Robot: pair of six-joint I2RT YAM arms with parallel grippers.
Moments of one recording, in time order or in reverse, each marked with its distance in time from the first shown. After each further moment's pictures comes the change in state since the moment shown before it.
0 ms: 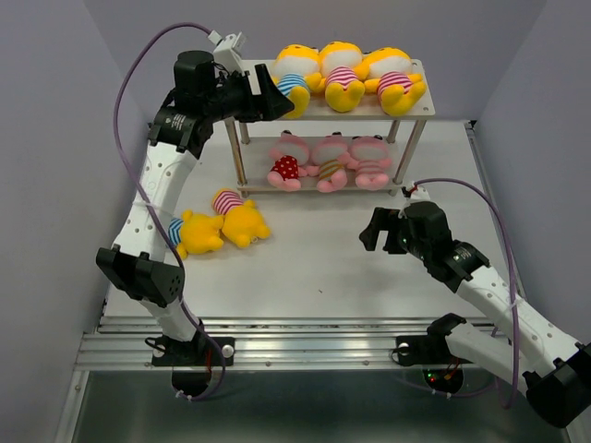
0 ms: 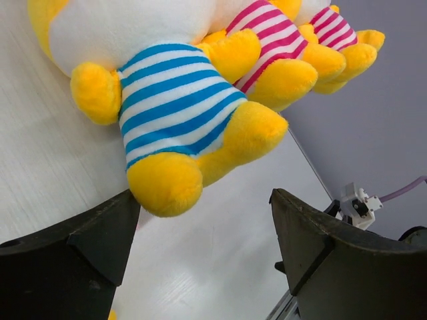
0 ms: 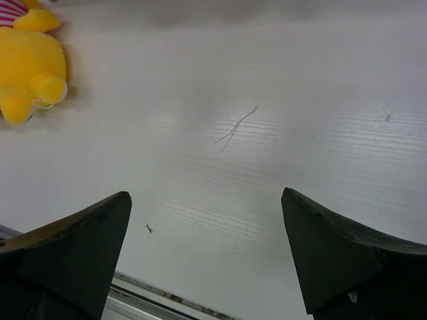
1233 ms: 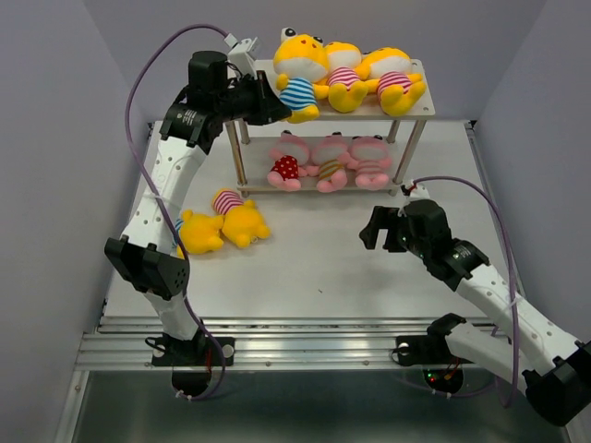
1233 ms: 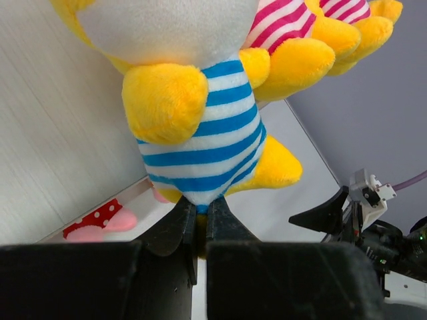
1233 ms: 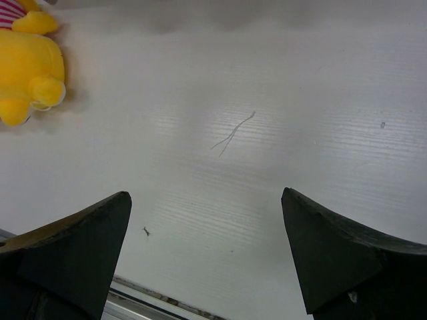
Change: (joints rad) left arm -0.043 0.037 0.037 -0.047 -0.011 0.050; right arm 0.000 0.021 0.015 0.002 0.008 -0.019
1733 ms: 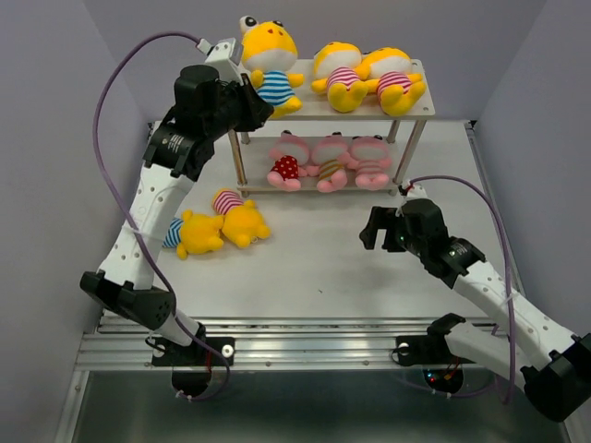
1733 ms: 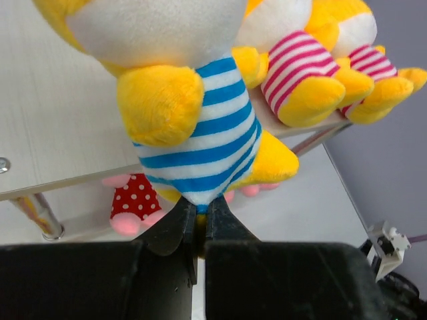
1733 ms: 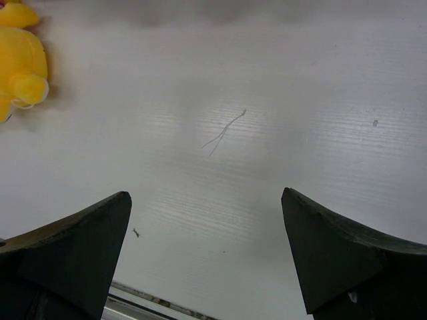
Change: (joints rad) left arm -0.090 -0.240 -0.171 0.055 -0.426 -0.050; right arm 0.000 0.031 0.000 0.000 0.014 -0.015
